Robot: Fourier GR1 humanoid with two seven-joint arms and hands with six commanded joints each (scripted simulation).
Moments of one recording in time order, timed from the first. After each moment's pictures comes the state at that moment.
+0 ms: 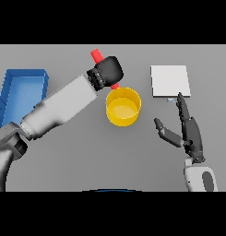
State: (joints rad) left arm -1.18 0.23 -0.89 -0.76 -1.19 -0.33 -0.15; right arm 0.08 -0.06 0.08 -1.68 0.19 -0.03 -0.09
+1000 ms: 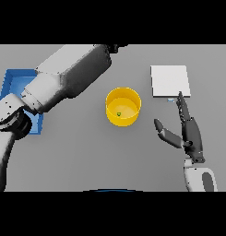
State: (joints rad) left arm -1.57 0.23 -1.00 -0.56 -1.42 -0.25 -0.29; right arm 0.09 -0.06 0.09 -1.70 0.19 -0.03 -0.13
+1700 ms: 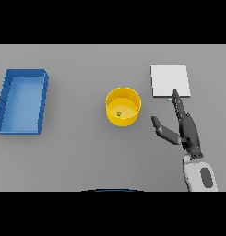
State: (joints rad) left arm -1.56 0.57 -0.16 -0.17 -0.74 -0.22 -0.01; right arm 0.04 -0.08 0.10 -1.66 0.19 -0.01 -0.13
